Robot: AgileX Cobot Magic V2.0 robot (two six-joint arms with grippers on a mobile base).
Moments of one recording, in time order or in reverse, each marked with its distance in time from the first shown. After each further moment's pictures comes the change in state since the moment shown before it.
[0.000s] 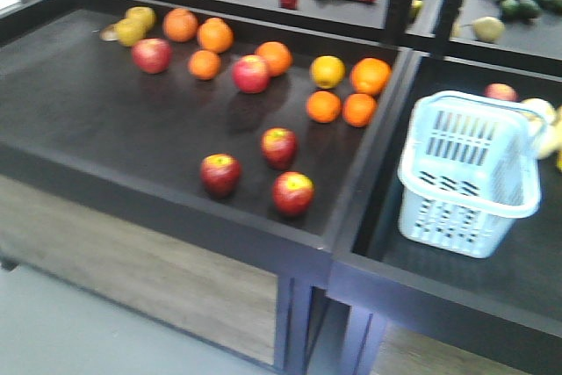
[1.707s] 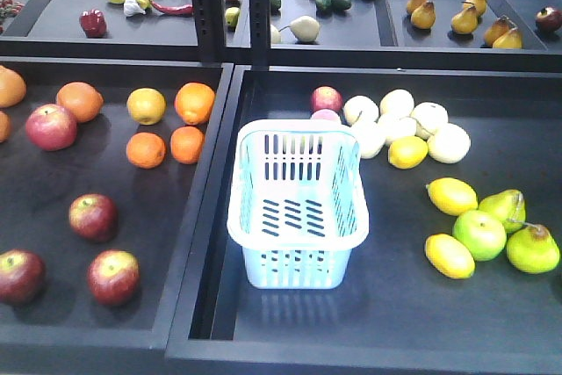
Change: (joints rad) left arm 0.000 0.000 0.000 0.000 0.000 0.000; right arm 0.000 0.000 0.000 0.000 0.000 0.000
